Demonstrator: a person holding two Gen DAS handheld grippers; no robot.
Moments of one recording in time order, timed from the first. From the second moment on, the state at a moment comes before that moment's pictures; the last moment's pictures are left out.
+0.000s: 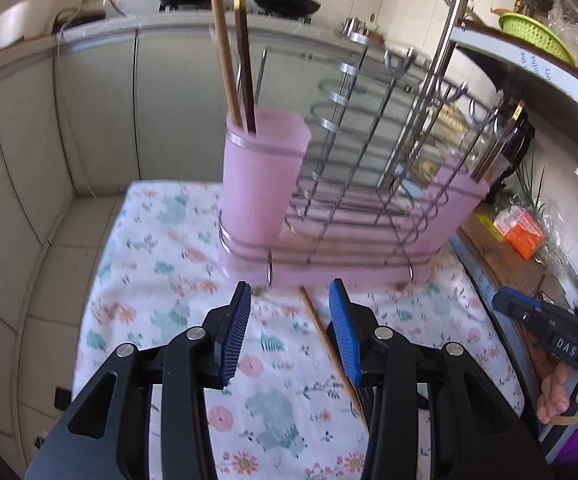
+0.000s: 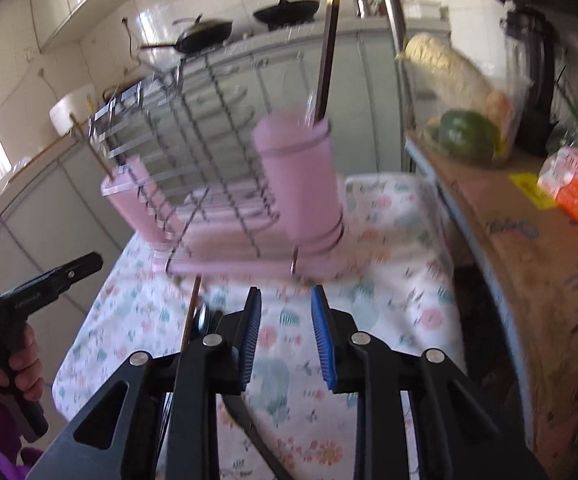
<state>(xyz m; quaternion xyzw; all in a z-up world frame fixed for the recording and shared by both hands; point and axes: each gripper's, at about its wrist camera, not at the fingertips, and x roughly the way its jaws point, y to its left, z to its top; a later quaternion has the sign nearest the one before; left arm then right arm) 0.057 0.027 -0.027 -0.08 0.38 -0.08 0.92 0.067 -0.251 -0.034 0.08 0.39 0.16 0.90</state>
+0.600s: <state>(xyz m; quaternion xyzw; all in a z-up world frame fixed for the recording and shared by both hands) 0.067 -0.019 -0.095 -0.09 0.51 -0.15 0.84 0.048 -0.205 -0.099 0.03 0.49 0.25 0.83</state>
